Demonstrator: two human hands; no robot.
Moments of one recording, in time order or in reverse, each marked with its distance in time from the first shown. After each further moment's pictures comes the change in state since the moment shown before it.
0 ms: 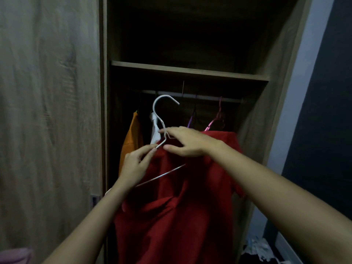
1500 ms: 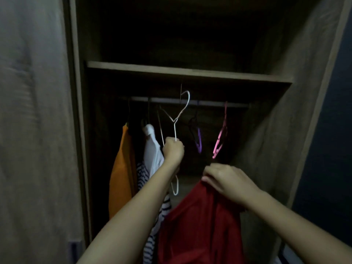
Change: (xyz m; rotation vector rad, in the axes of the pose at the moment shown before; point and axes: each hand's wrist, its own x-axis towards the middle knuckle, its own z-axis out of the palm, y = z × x) left_hand 0.166 -0.038 0.146 -0.255 0.017 -0.637; right_hand -0.040 0.076 0.050 -0.210 -0.053 0.391
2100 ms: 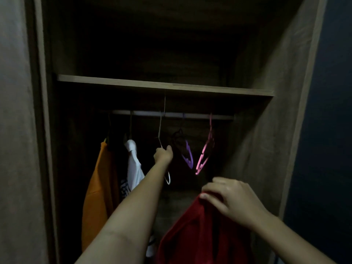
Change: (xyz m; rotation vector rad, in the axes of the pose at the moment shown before) left_hand 0.078 -0.008 0.053 0.274 -0.089 -0.135; right_hand -0.025 0.029 -0.008 0.061 0.298 -0.018
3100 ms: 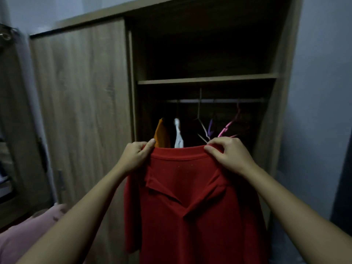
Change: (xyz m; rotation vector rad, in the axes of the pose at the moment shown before) left_hand -0.331 -0.059 -0.192 0.487 0.331 0.513; right_hand -0.064 -0.044 -0.083 0.575 0.126 0.019
